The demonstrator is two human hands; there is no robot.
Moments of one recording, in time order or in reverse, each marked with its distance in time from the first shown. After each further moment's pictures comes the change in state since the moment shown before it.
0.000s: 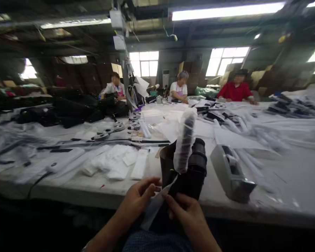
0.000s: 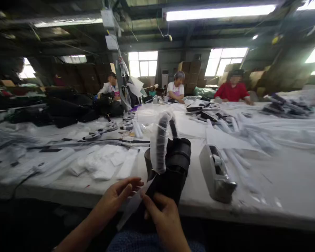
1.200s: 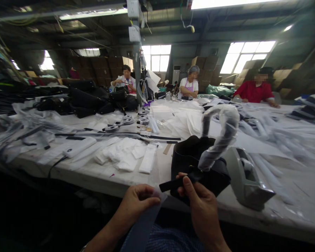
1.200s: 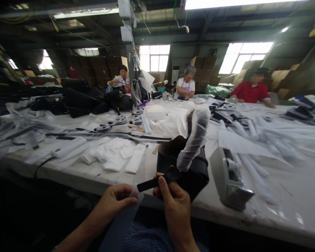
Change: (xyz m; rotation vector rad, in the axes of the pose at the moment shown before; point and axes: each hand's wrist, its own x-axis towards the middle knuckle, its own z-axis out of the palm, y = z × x) left_hand -0.031 -0.012 -0.012 -0.108 0.129 -0.227; right_hand 0.015 -0.010 0.006 0.182 0.265 -0.161
